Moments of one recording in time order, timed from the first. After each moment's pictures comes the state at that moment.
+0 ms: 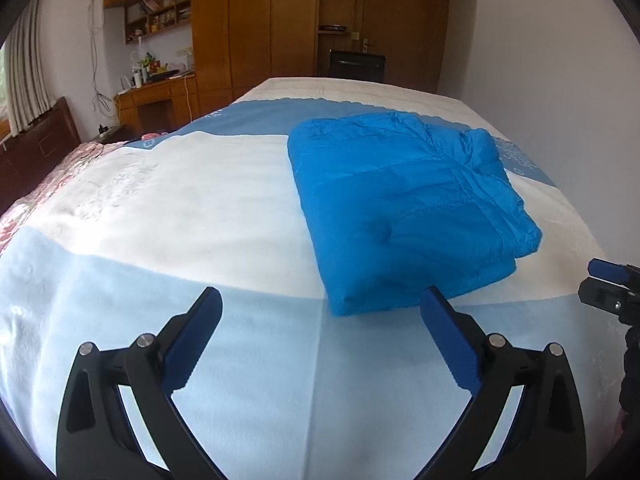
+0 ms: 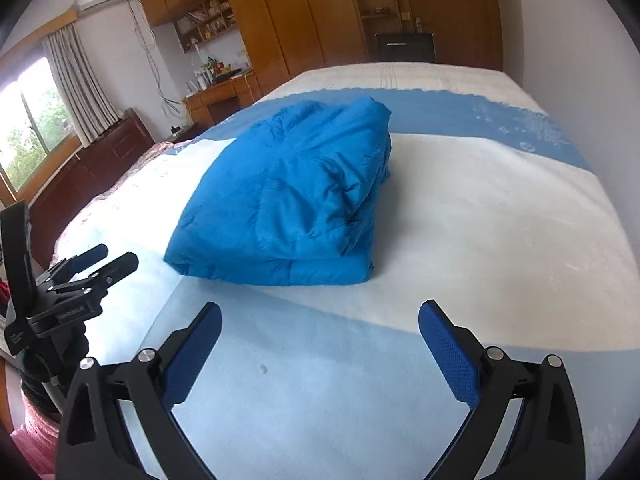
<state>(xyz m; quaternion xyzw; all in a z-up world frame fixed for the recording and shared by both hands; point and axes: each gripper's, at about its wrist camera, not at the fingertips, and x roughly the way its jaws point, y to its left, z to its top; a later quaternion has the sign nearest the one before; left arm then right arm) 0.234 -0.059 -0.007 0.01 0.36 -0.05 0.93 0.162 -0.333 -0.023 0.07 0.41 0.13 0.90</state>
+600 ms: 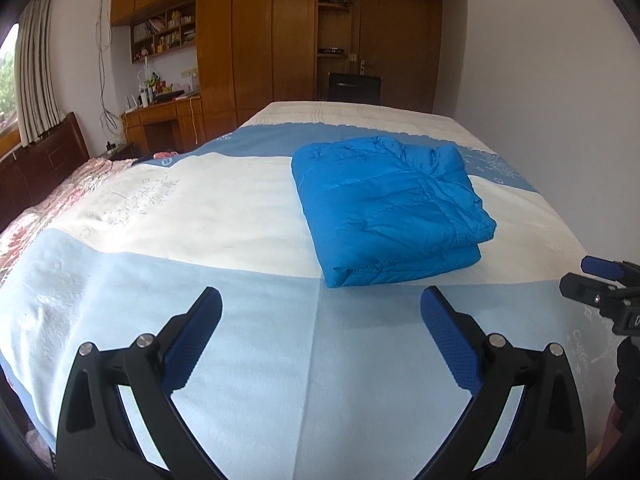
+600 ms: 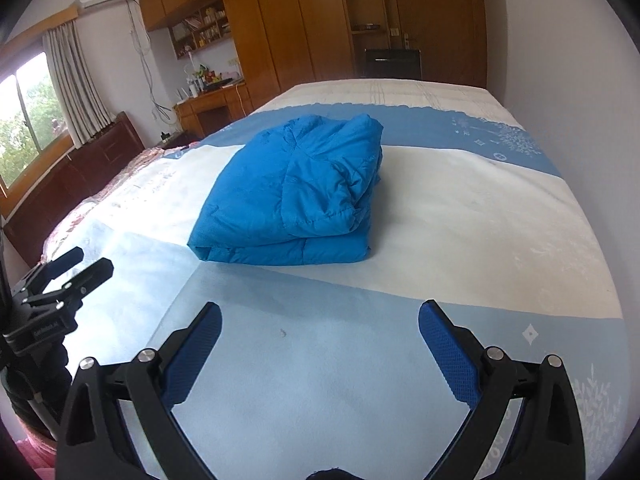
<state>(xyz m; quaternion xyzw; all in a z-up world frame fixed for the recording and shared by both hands) 0.148 -0.051 0.027 0.02 0.32 -0.05 0.95 0.107 -0.322 0.005 0.06 0.39 0.10 0.92</state>
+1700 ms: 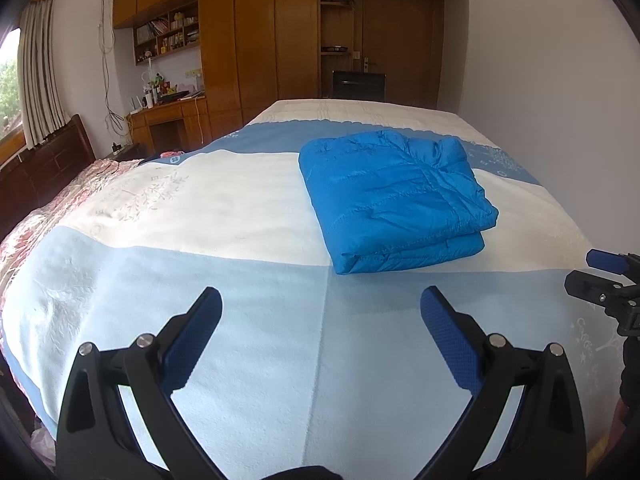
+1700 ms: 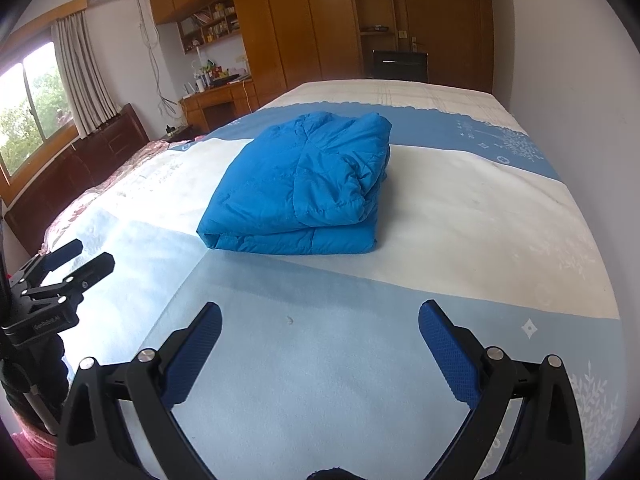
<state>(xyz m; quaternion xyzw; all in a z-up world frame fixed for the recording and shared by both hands) 0.132 -0.045 0.026 0.03 0.33 -0.04 0.94 0.098 -0.313 0.006 0.04 0.39 0.11 0.92</state>
